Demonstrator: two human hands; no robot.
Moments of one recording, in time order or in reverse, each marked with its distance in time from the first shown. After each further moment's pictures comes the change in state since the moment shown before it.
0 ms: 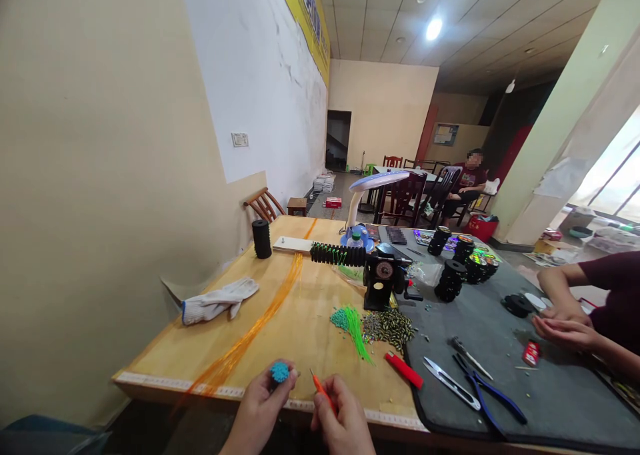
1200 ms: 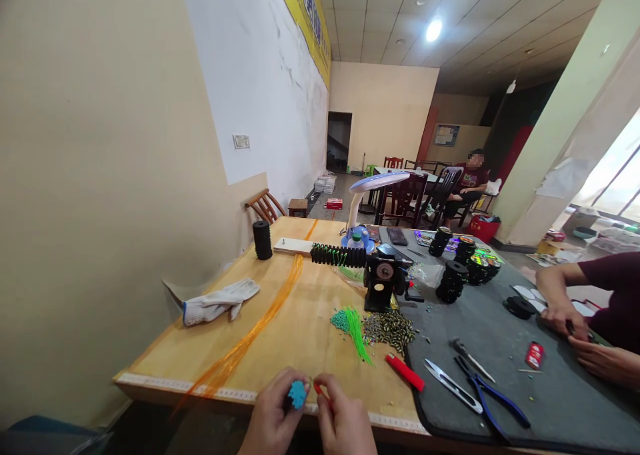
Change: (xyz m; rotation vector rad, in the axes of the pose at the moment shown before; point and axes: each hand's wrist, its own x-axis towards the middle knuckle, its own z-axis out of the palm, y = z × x) left_hand -0.008 -0.011 0.009 0.241 -0.195 0.315; right_hand -0.004 -0.003 -0.010 -0.526 0.090 -0.207
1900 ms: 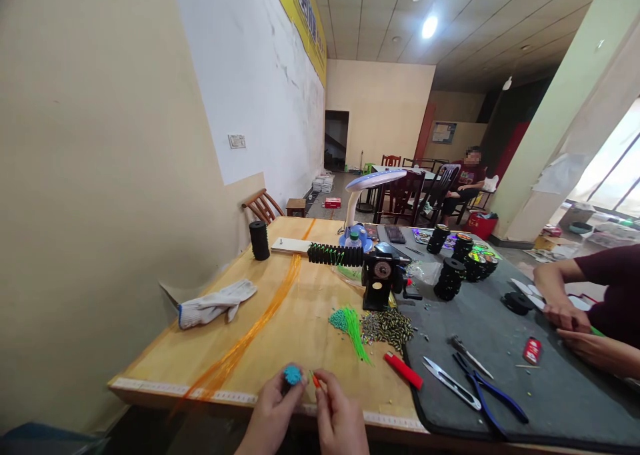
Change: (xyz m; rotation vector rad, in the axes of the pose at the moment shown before) left_hand 0.007 -0.006 0.009 -0.227 0.091 -0.285; right_hand 0.001 0.010 0.021 0.136 0.167 0.005
